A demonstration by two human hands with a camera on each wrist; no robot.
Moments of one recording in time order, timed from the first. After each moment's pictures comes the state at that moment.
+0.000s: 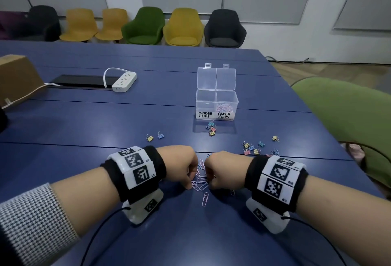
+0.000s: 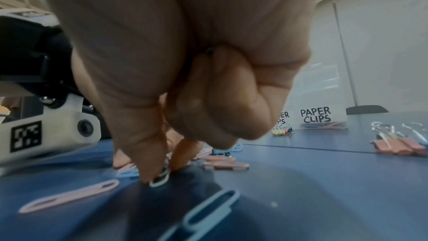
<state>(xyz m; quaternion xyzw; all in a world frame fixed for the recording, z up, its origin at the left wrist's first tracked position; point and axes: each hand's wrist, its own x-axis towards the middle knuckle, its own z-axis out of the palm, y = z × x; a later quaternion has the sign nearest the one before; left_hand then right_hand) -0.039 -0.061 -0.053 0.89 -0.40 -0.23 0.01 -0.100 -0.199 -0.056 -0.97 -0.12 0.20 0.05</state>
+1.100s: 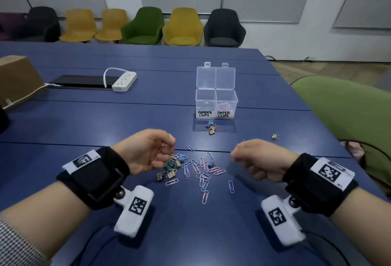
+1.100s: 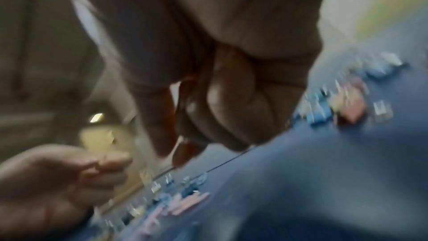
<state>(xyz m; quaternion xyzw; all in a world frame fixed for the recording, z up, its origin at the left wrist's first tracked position) -0.026 -0.007 -0.043 0.65 -0.06 -0.42 0.63 -0.118 -0.263 -0.053 -0.79 0.16 0.19 0.56</state>
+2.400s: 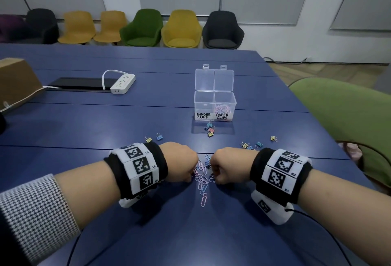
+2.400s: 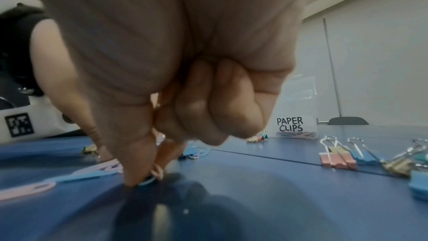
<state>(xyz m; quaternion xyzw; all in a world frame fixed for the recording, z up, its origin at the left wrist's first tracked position) -0.043 -0.072 -0.046 0.87 -0.43 -0.15 -0.20 -0.094 -0.218 -0.050 -0.97 -0.13 0.20 0.03</state>
